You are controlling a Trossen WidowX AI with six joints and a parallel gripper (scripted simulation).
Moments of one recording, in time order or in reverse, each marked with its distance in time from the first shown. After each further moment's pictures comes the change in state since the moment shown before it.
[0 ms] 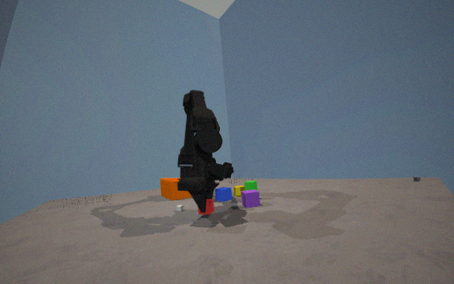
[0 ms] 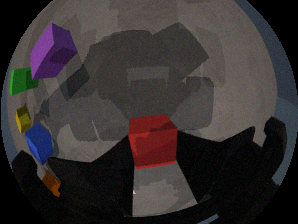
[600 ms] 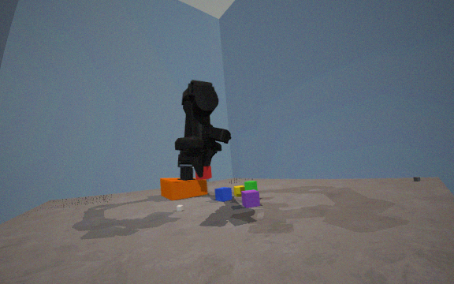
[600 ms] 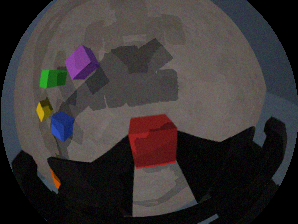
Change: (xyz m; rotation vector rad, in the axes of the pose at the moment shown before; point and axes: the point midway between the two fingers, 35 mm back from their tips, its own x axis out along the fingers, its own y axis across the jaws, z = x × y) arm -0.095 -0.002 0.000 0.007 -0.007 -0.010
